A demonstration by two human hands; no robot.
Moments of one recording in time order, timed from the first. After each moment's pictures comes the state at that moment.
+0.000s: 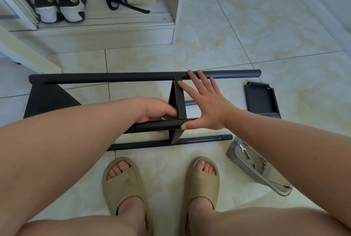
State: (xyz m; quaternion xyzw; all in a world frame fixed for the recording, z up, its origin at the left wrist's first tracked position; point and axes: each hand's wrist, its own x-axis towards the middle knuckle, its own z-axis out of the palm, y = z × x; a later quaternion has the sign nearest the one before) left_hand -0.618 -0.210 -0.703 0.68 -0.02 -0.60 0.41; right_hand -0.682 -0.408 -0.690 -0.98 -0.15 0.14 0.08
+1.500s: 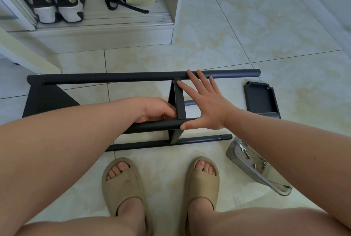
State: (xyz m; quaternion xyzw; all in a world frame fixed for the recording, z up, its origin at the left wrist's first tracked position) left_hand -0.617 -0.209 -0.706 0.68 -0.06 -0.58 0.45; right_hand -0.682 -0.407 -0.688 -0.98 -0.15 0.14 0.08
